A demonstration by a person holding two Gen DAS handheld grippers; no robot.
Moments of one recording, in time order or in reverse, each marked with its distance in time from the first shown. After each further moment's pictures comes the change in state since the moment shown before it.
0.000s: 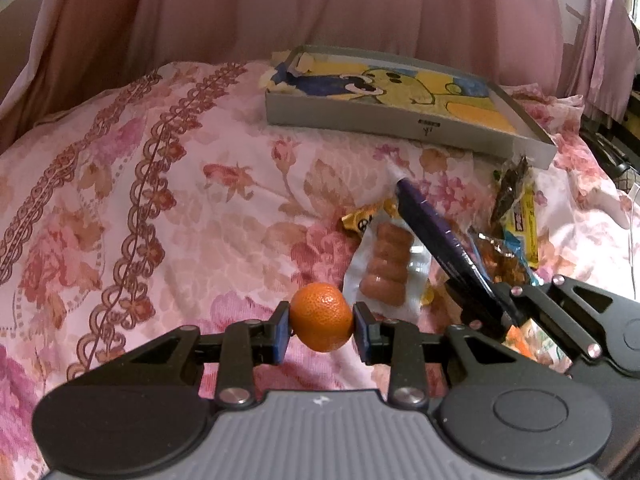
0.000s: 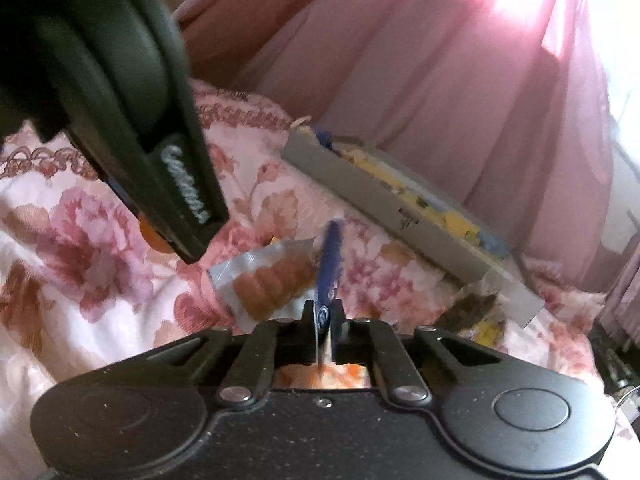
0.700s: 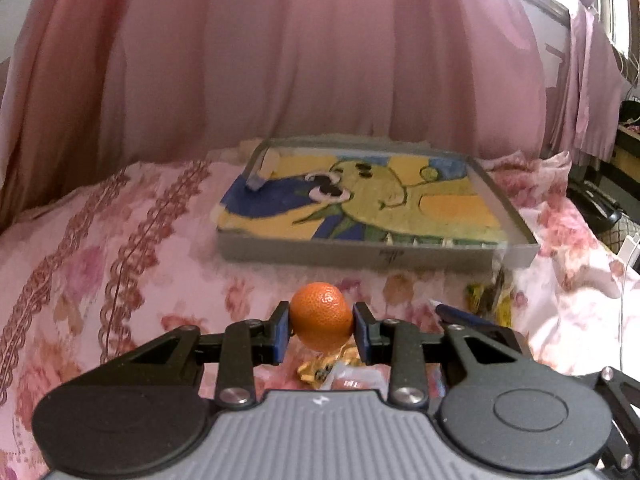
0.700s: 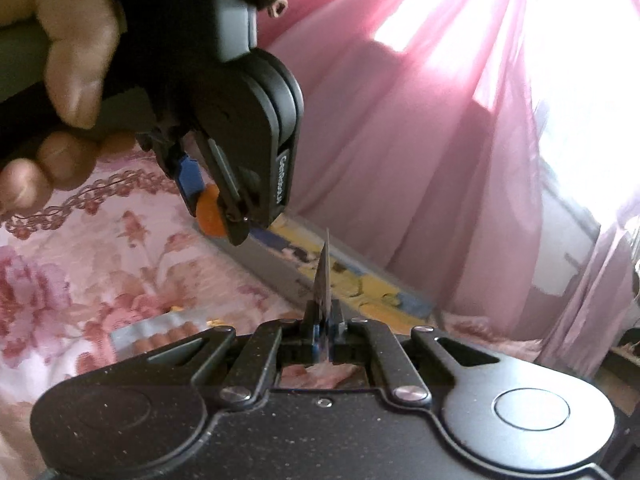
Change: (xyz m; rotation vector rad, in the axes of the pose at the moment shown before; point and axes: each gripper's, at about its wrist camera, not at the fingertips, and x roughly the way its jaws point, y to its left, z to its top) left arm 0.002 -0.042 0.086 0.054 -0.171 -0.005; right arm -0.016 -0.052 0.011 0.008 -0.187 -0.172
